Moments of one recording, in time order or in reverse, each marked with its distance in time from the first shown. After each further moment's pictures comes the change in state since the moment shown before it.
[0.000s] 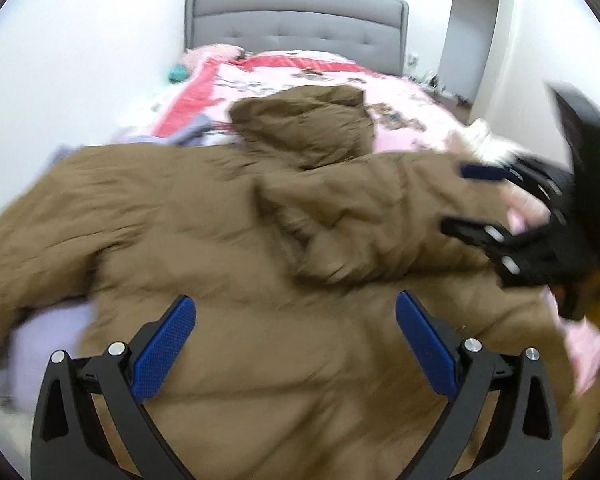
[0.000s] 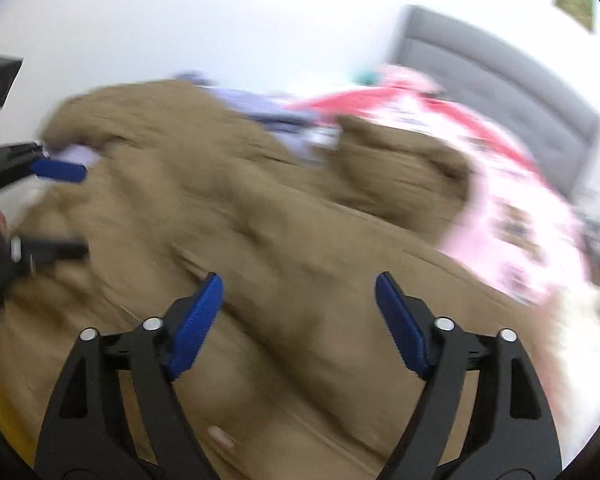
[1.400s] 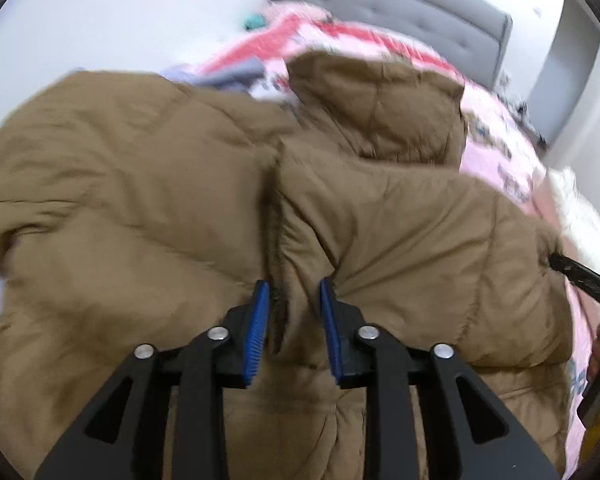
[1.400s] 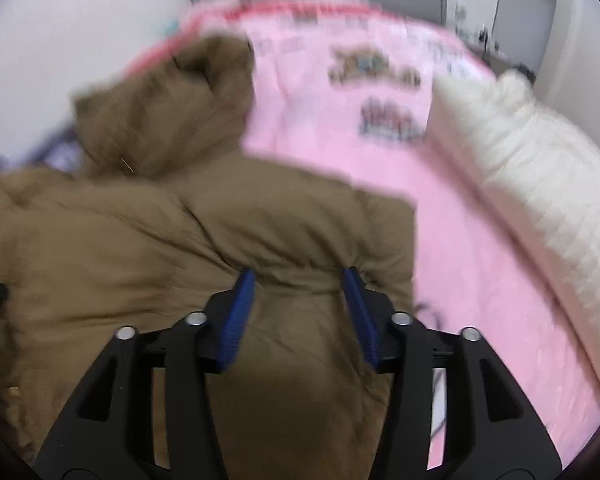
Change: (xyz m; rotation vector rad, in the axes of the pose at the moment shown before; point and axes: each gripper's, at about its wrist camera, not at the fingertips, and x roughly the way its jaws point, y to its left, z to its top) left arm 0.091 0.000 0.023 -0.277 0.054 0.227; right arm 0.065 -0.179 -0.065 0.586 0.138 -0.194
